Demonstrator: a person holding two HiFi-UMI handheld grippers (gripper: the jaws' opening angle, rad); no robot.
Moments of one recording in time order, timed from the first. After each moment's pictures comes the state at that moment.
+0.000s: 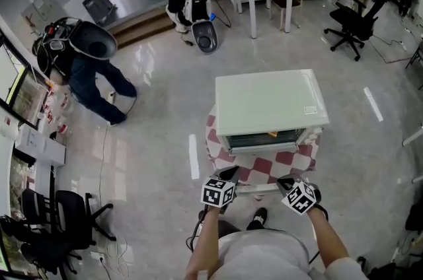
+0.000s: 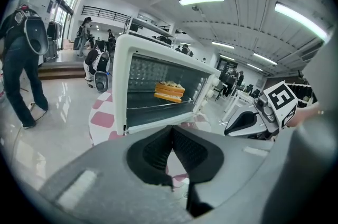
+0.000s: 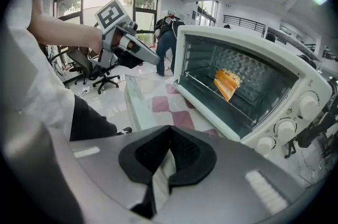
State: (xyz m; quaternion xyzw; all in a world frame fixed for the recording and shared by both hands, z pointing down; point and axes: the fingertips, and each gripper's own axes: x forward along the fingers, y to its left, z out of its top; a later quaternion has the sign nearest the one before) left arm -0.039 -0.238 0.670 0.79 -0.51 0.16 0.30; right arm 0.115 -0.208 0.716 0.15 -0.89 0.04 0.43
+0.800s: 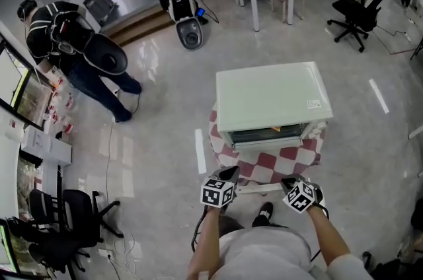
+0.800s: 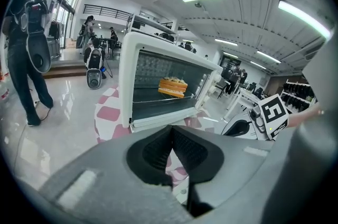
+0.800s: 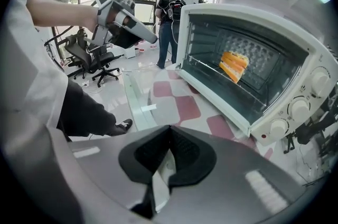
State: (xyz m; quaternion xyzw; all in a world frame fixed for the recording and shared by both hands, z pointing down) left arm -0.047 -0.221 0.675 0.78 -0.52 0.17 0.31; right arm 0.127 -0.193 0.764 0.15 -0.87 0.05 0.46
